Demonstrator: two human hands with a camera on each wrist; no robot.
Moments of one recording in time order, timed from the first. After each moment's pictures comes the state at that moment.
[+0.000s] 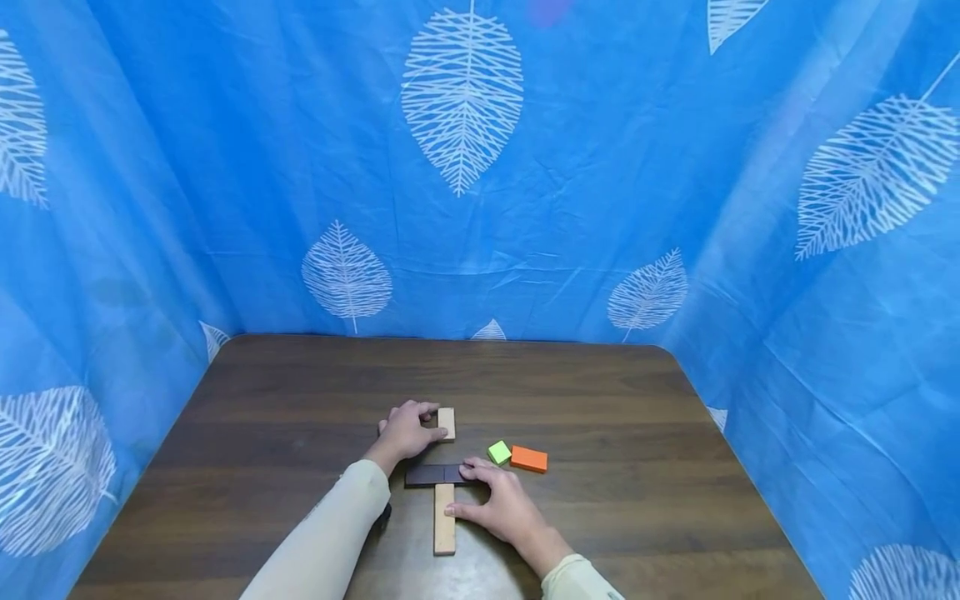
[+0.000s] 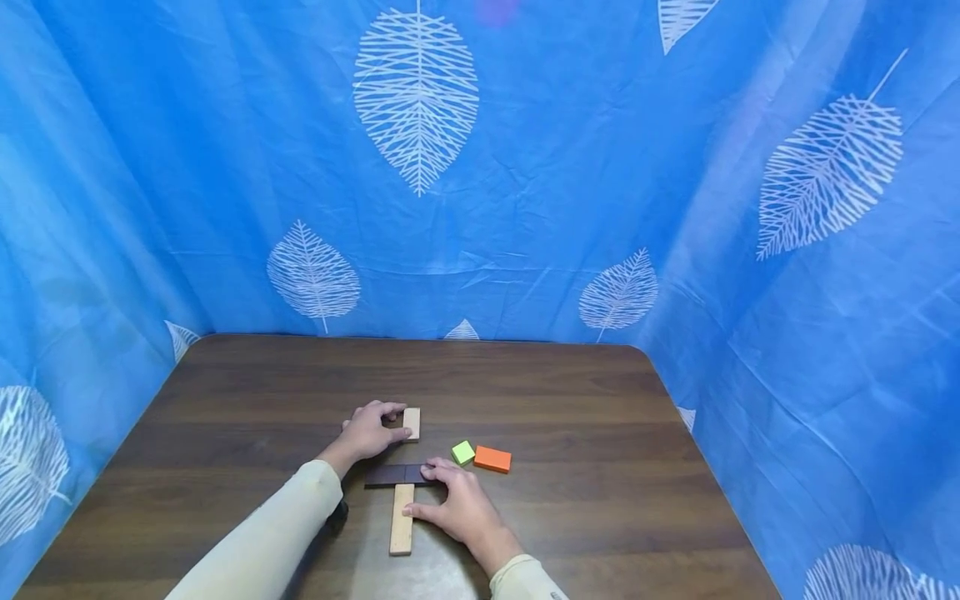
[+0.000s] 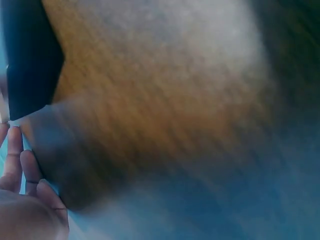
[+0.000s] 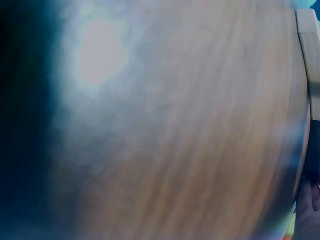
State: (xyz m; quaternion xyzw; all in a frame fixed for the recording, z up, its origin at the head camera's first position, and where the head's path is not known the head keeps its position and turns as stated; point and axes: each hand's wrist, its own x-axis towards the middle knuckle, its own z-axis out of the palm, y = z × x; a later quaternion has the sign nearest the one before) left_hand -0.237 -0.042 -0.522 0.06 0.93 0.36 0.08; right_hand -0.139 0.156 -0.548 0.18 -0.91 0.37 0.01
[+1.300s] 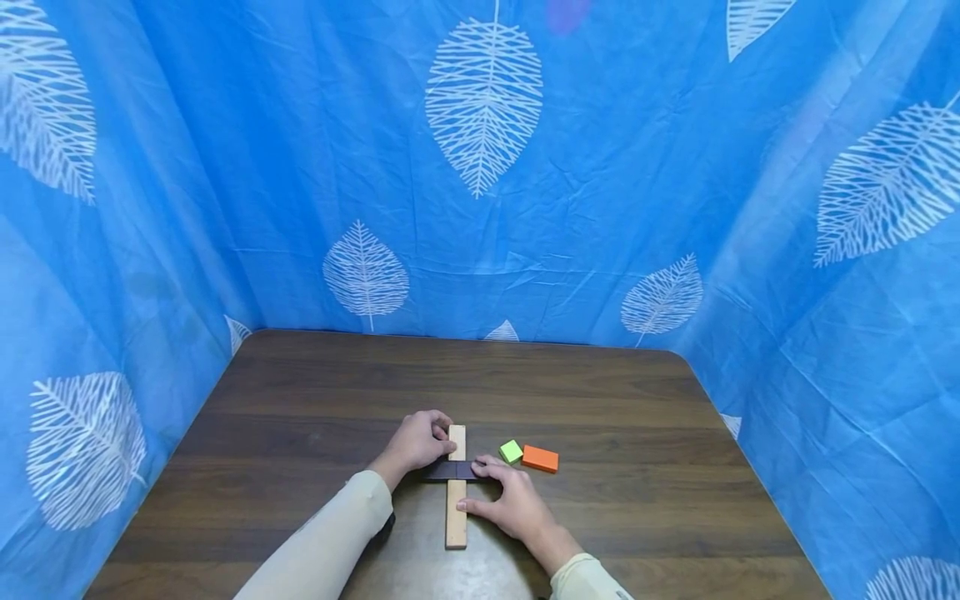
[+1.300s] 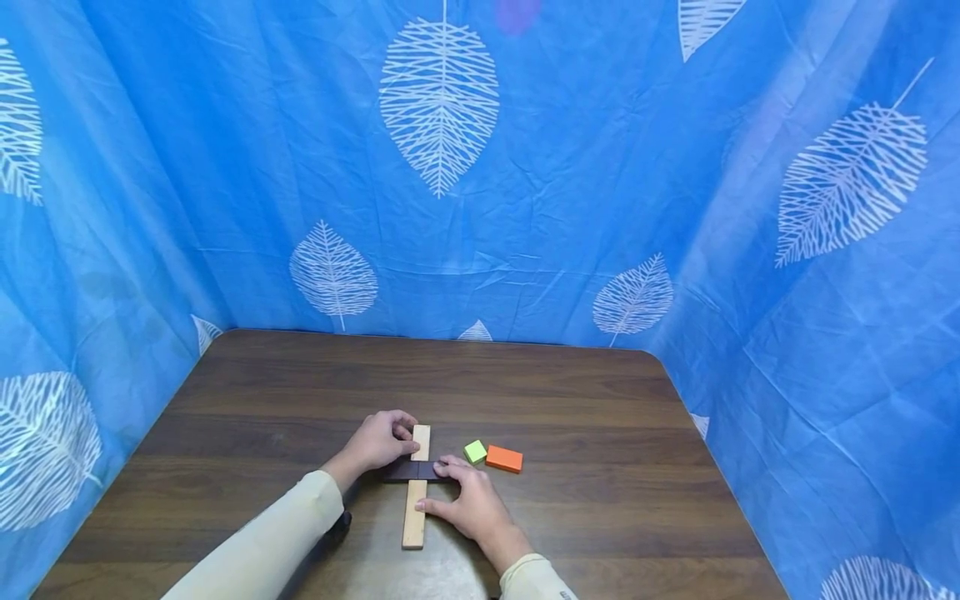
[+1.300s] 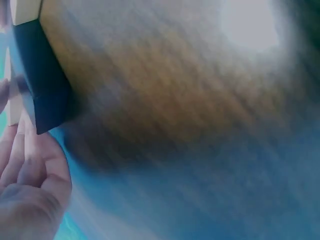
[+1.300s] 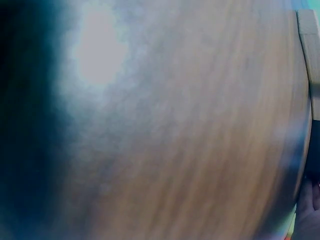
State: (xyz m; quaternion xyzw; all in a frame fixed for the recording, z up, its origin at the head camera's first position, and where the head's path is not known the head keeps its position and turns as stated) left_hand -0.214 -0.049 -0.516 0.07 0.90 0.42 0.11; right_hand -0.139 0.153 -0.550 0.17 -0.91 0.39 0.00
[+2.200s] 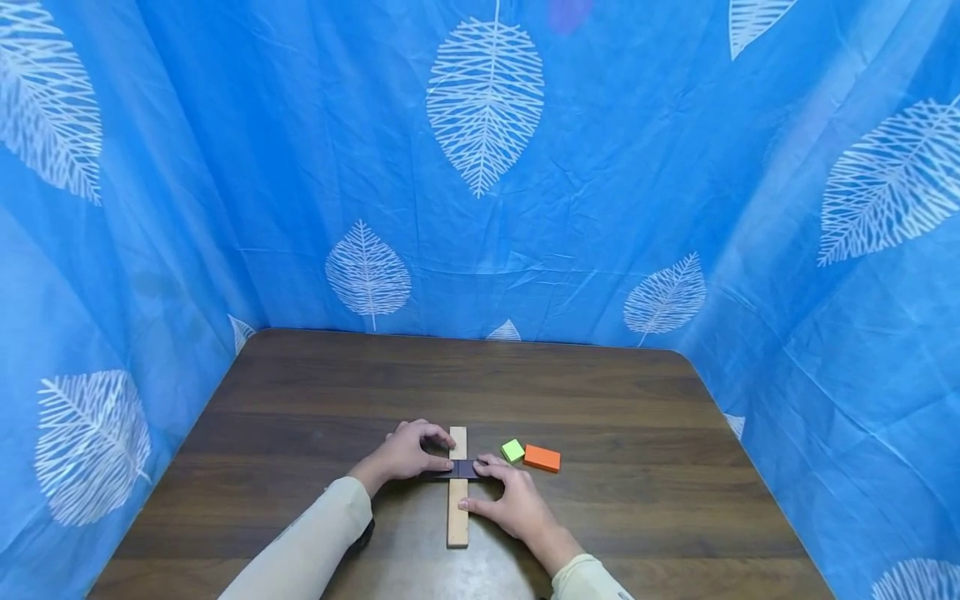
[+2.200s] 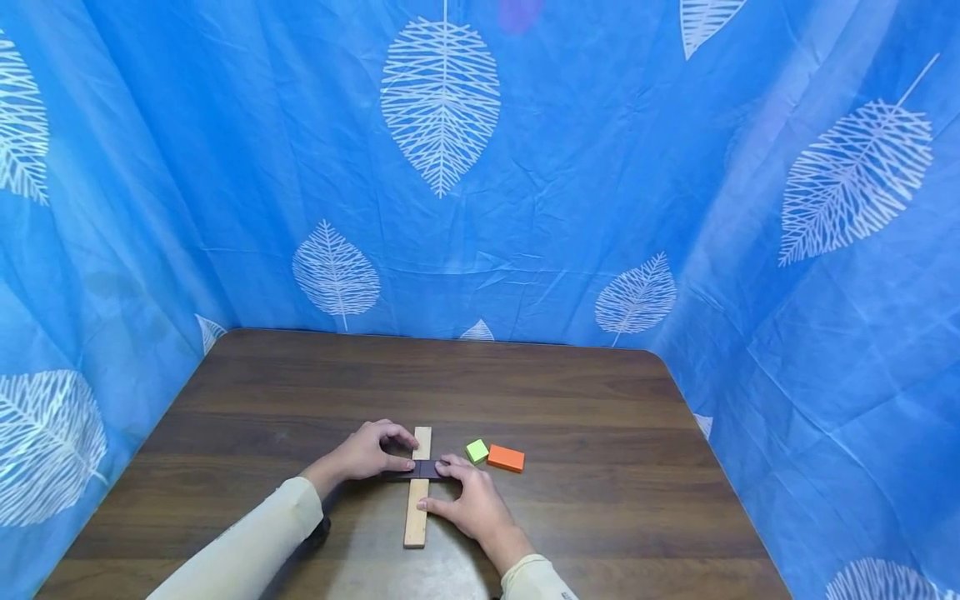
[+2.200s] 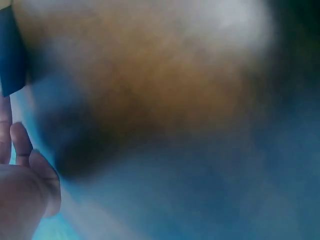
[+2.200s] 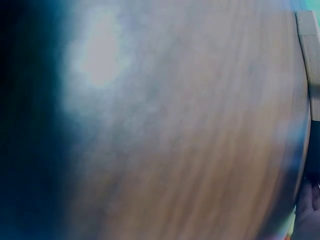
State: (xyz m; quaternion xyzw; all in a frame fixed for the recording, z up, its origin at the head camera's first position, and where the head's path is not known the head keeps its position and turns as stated) left_hand -0.202 -0.076 -0.521 0.16 0.89 0.40 0.13; right_hand -0.137 0.153 -0.548 0.16 -0.91 0.39 -0.01
